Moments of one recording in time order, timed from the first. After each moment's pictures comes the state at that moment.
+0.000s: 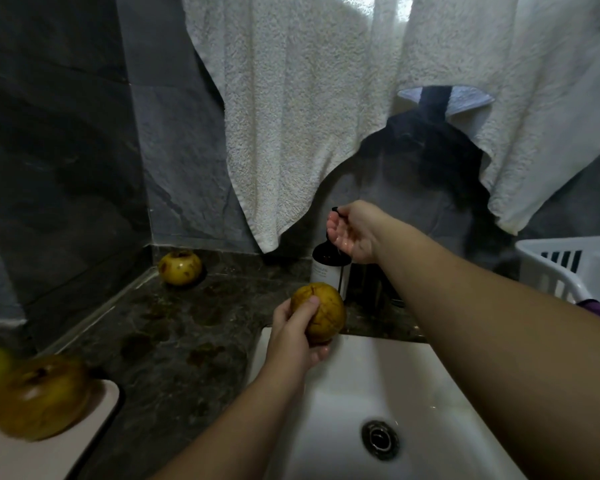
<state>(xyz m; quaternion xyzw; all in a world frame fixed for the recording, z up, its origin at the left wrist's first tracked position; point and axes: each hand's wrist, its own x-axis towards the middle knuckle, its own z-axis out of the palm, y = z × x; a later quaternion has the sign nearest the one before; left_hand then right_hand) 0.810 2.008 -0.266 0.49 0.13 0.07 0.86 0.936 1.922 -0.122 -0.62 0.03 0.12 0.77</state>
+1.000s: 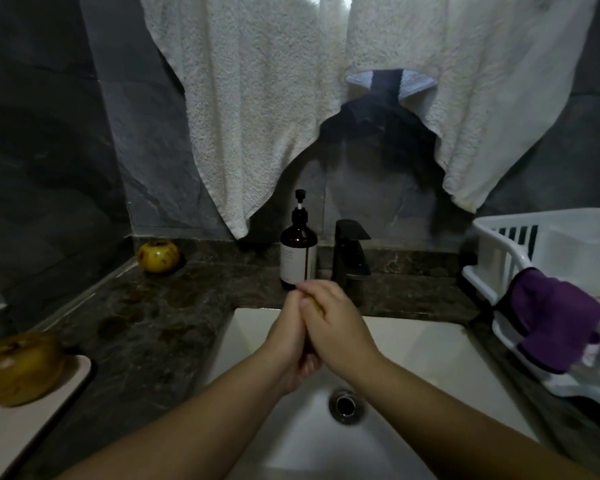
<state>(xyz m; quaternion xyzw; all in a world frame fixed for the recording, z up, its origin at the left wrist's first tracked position) 0.796 1.950 -0.270 0.49 0.18 -0.05 0.85 0.816 1.861 -0.265 -0.83 -0.20 -0.12 0.50</state>
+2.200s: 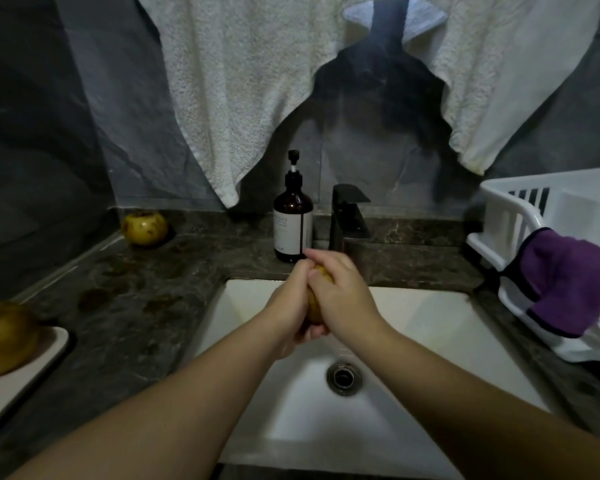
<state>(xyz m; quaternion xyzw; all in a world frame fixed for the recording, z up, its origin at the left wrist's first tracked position) 0.812 1.953 -0.285 0.62 0.15 -0.08 0.76 0.827 1.851 -0.276 -0.73 -0.13 -0.05 0.67</state>
